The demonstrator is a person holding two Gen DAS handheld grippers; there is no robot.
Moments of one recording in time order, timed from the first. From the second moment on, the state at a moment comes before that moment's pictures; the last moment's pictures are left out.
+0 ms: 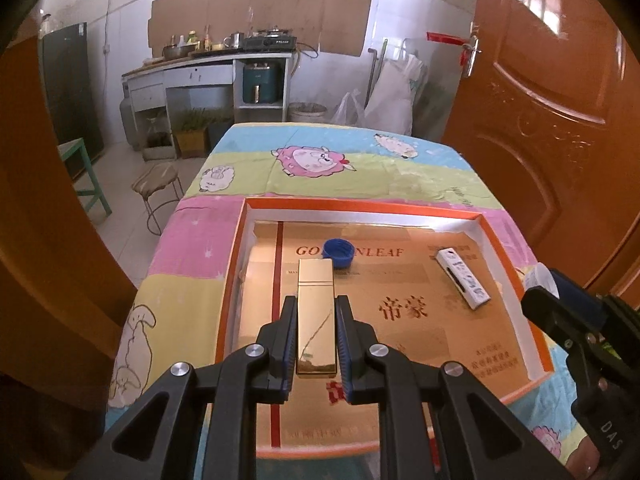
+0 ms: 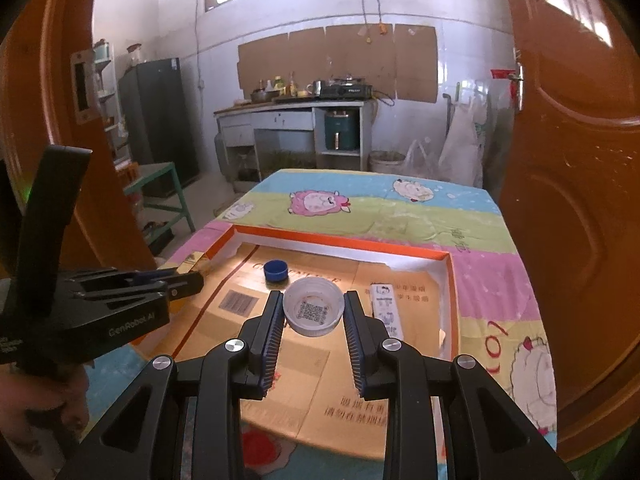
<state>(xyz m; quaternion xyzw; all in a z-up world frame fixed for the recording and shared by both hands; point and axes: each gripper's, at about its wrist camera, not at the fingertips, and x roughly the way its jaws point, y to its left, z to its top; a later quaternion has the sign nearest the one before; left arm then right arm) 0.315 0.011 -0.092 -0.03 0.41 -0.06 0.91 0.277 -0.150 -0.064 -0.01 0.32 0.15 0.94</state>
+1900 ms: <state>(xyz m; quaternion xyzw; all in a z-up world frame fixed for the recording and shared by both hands) 0.408 0.012 -0.143 -0.01 0.48 -0.04 0.87 0.419 -0.126 -0.131 -0.03 0.45 0.17 0.88</state>
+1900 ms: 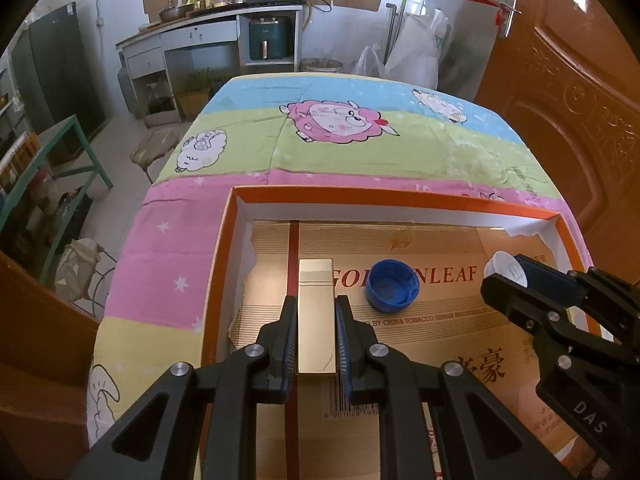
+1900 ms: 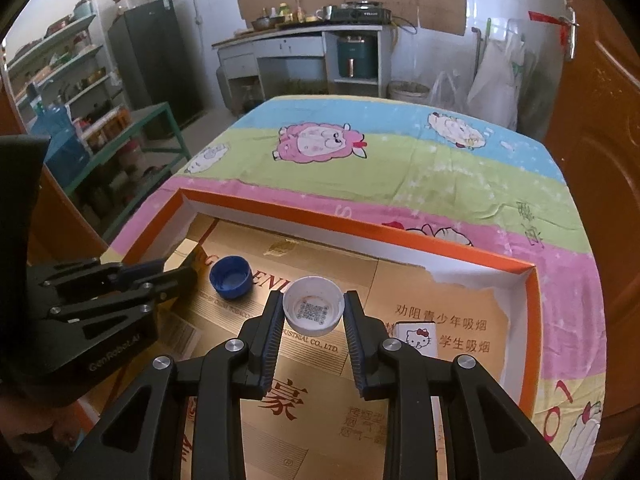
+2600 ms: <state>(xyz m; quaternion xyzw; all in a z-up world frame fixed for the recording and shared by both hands) 0.411 0.014 -0.146 -0.02 0.49 -0.05 0.87 0.422 -0.117 -0.148 -0.05 0.49 0.16 0.86</state>
